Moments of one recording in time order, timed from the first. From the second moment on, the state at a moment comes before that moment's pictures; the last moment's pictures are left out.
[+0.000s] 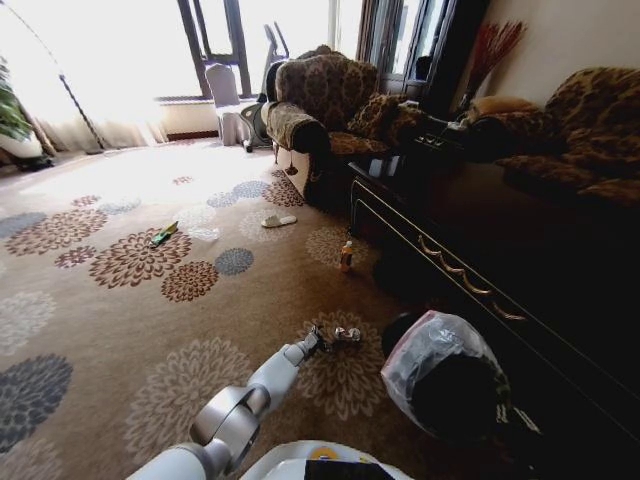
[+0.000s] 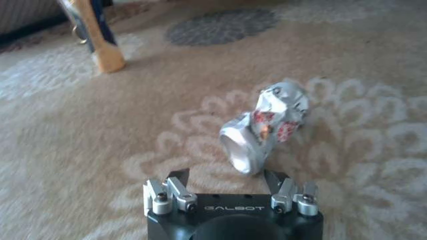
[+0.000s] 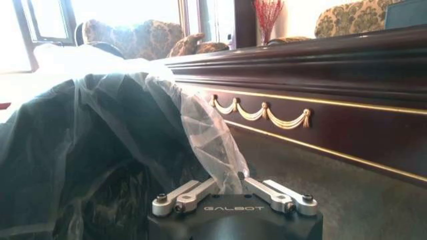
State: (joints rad) left arm 0.55 -1.61 0.02 -0.32 0.18 -0.32 0.26; right arm -2.06 1.47 0.97 2.08 0.51 0.24 -0.21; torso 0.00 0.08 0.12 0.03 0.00
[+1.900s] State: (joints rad) left arm 0.64 -1.61 0.04 -0.37 0.26 -0.47 0.45; right arm -2.05 1.50 0.96 2.05 0.48 0.26 -0.23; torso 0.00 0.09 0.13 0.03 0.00
